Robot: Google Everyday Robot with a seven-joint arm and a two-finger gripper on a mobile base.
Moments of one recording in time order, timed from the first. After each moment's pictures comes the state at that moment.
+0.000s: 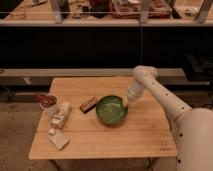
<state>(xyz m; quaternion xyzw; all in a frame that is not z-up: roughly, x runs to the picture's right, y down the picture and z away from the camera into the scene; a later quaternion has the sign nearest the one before) 0.165 0.101 0.901 -0.13 -0.39 -0.68 0.61</state>
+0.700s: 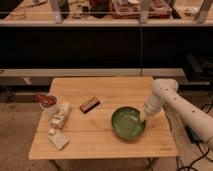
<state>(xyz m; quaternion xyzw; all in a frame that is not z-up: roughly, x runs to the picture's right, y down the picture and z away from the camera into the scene) 0.236 0.188 0.831 -0.18 -0.37 -0.67 0.61</state>
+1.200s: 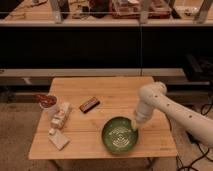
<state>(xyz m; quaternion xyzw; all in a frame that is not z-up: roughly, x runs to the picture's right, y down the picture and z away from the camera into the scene) 0.152 0.206 0.790 -0.18 -0.38 -0.73 0.54</state>
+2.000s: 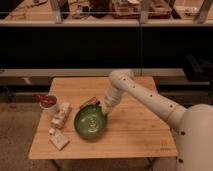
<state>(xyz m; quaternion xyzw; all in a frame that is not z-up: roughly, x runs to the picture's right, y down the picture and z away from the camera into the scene) 0.023 0.122 0.863 -0.10 -0.43 -0.71 0.55</state>
